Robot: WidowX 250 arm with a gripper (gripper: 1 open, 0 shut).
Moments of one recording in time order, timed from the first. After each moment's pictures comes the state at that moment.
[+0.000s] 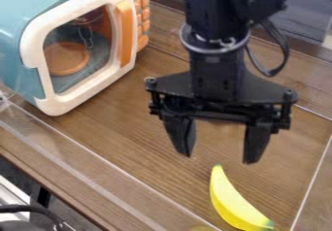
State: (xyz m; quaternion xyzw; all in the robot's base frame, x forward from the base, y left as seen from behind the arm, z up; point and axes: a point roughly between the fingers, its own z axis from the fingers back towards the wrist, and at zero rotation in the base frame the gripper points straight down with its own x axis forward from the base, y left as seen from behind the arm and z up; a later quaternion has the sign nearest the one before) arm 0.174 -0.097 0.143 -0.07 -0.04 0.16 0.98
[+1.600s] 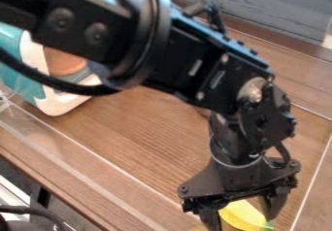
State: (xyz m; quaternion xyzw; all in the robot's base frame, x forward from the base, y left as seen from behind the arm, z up) arm 0.176 -0.127 0.059 -0.10 -0.03 0.35 0.93
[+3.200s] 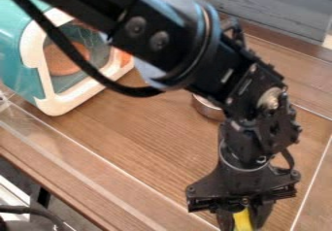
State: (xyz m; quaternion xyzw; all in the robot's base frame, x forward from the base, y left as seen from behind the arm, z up) arm 0.184 -0.124 0.038 -0.07 0.00 0.34 0.94
